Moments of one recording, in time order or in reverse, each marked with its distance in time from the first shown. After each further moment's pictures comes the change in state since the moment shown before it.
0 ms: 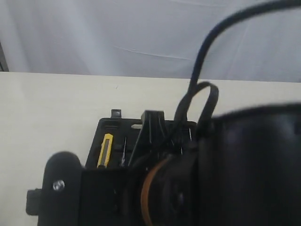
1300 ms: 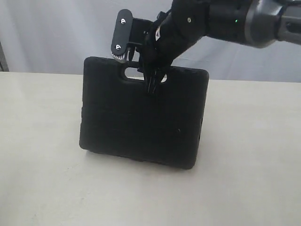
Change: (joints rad) left arm 0.000 0.000 0.000 0.000 0.000 0.000; right arm -0.773 0.532 -0.532 0.444 -0.418 -0.772
